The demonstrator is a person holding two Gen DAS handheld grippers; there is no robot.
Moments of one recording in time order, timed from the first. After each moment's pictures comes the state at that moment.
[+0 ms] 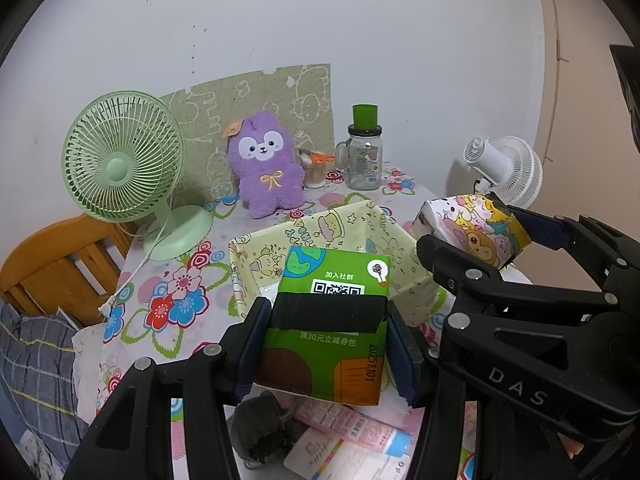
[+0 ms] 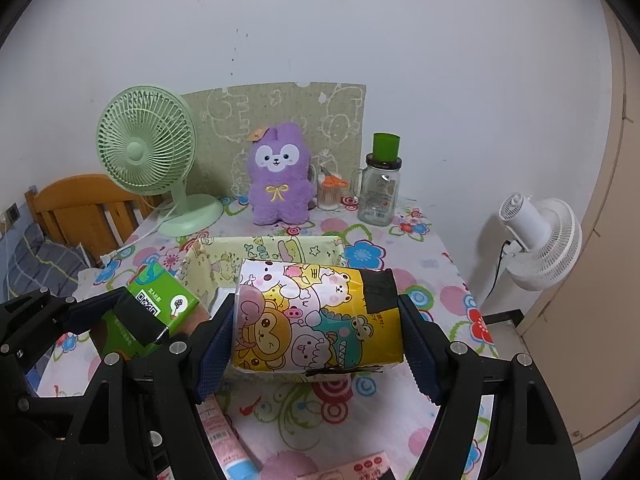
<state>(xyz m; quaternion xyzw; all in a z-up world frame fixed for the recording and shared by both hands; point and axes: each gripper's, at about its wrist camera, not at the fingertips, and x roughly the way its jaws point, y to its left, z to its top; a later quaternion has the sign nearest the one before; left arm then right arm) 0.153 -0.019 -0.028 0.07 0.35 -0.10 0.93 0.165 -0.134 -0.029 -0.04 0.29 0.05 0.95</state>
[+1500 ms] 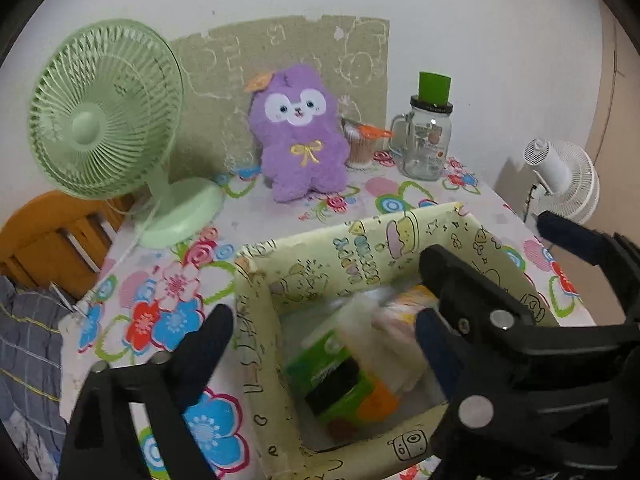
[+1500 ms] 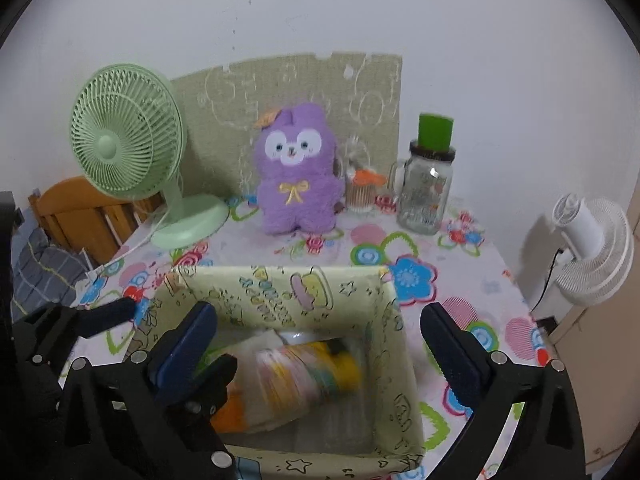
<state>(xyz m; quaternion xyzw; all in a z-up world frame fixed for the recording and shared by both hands) 0.271 0.000 -0.084 0.04 0.39 -0.05 0.92 0.271 -0.114 -0.071 -0.03 0.30 0.08 0.95</state>
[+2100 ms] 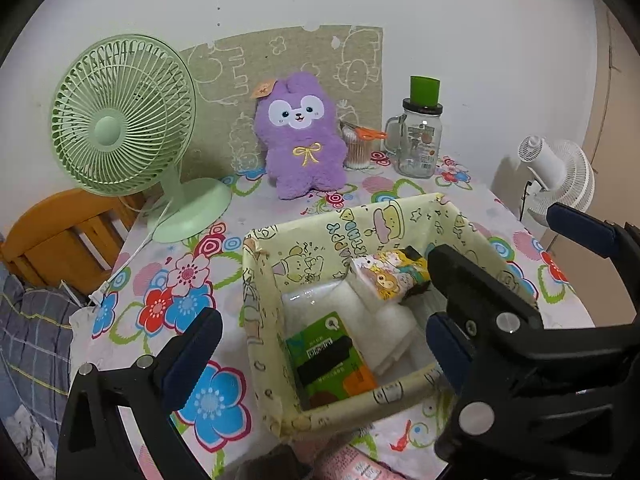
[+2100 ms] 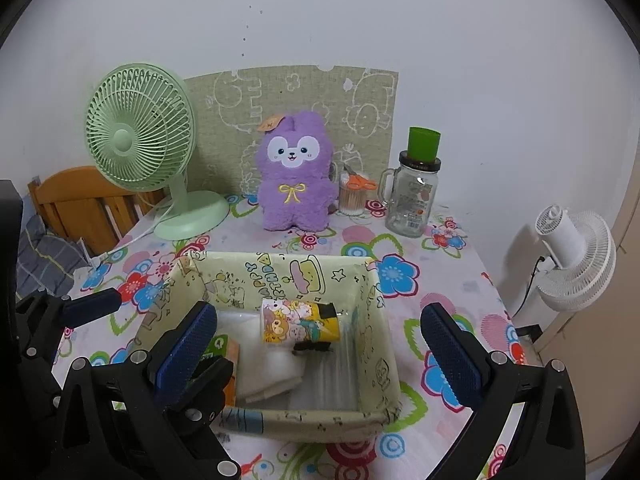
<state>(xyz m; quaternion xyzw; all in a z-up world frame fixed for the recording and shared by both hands) 0.238 -0.006 -0.073 0.05 0.38 -0.04 0.92 0.235 -0.115 -0.058 -0.05 0.30 0.08 0.95</state>
